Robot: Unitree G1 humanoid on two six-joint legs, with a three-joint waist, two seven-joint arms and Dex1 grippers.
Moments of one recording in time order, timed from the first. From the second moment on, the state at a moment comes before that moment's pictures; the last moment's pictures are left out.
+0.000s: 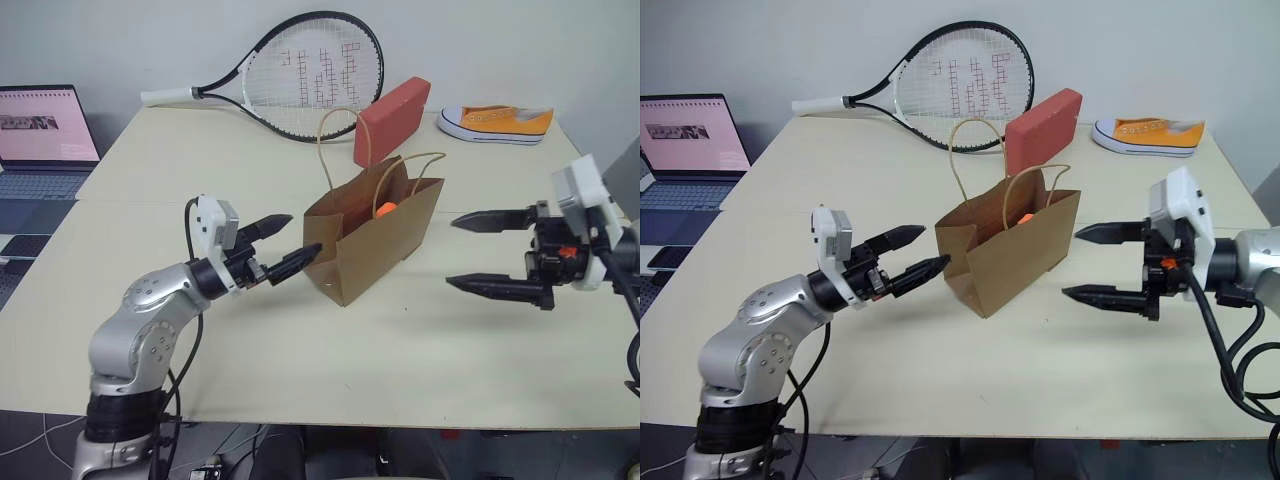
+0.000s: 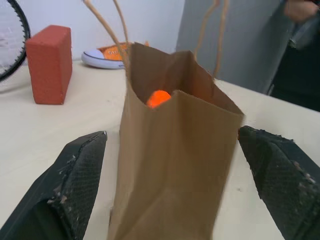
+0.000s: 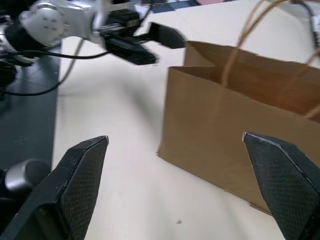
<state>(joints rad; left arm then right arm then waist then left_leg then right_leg) -0.33 0.48 0.15 -0.28 -0.62 0.55 -0.80 -0.41 -1.03 -0.25 -0.51 0.89 0.86 1.07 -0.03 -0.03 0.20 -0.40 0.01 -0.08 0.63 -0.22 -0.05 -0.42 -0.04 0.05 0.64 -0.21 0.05</state>
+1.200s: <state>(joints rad) -0.36 0.35 -0.04 -0.17 -0.45 0.40 -0.75 -0.40 -1.04 -0.25 -0.55 0.92 0.85 1.02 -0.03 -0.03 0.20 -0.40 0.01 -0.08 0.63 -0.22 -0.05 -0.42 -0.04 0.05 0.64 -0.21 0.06</state>
